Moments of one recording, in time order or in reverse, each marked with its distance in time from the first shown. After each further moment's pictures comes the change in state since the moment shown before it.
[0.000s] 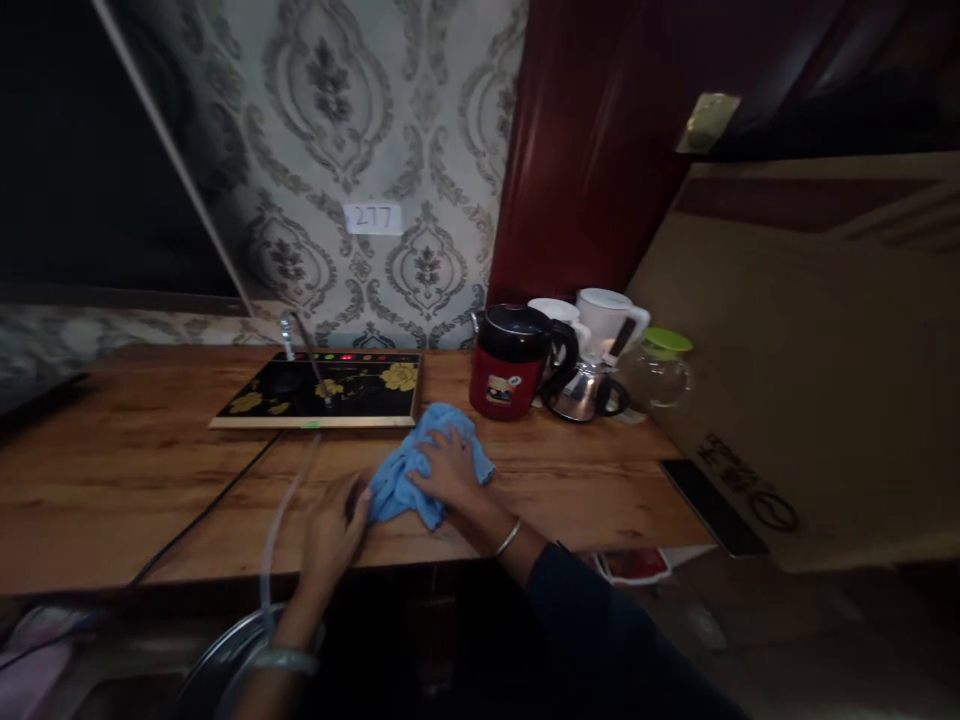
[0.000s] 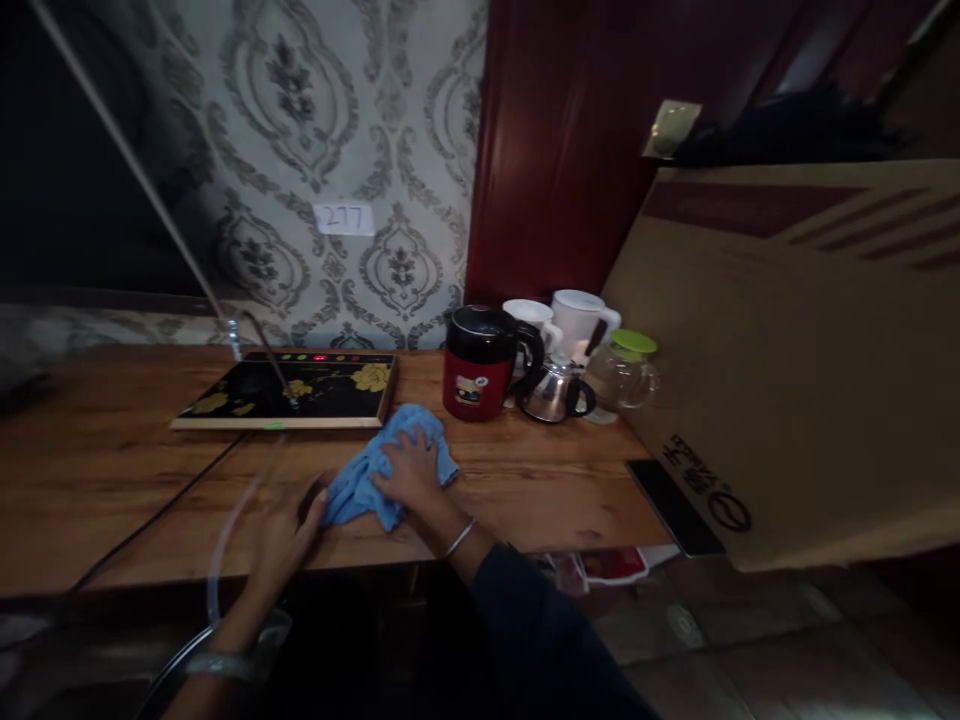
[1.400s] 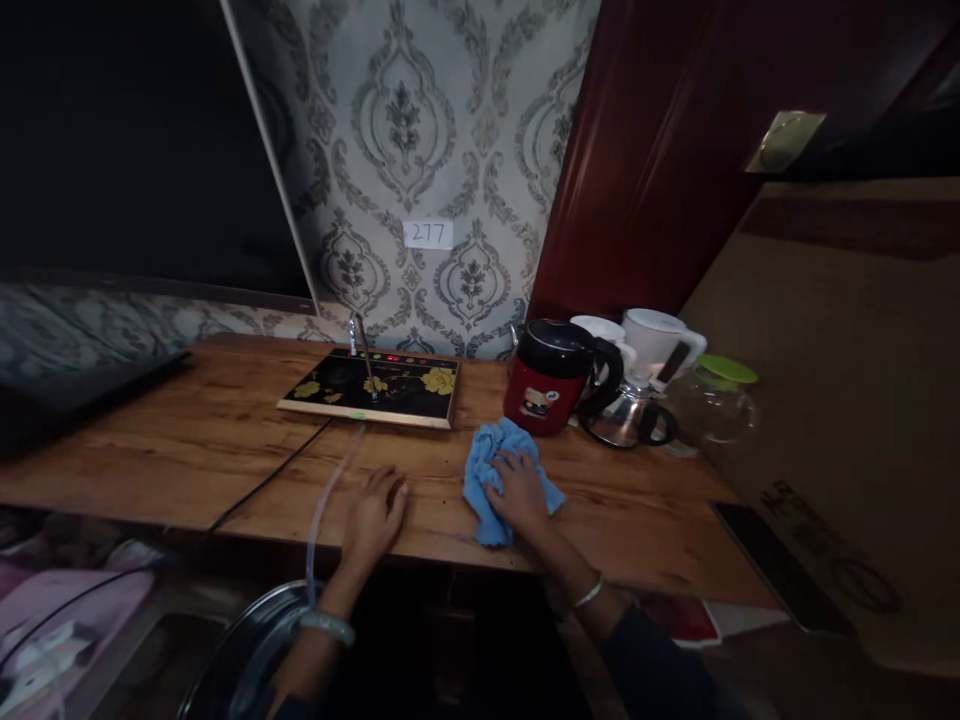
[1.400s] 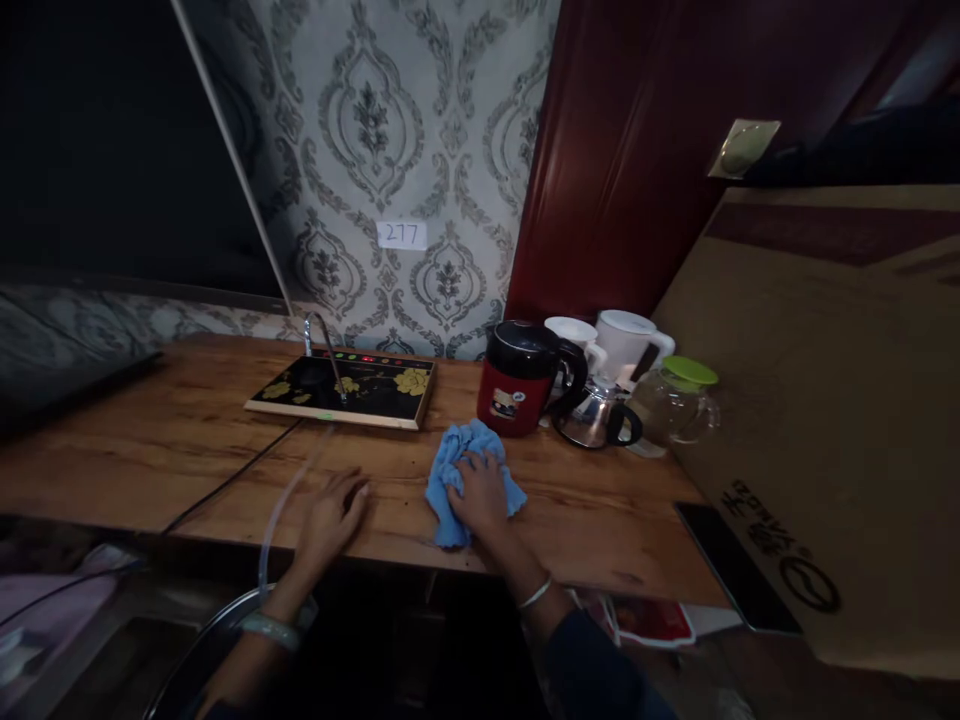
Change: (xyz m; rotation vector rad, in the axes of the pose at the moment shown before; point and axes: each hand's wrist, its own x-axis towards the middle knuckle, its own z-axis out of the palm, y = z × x) left_hand -0.007 0.003 0.006 0.085 -0.011 0.035; right_hand -0.041 0.058 0.003 -0.075 0.218 -0.049
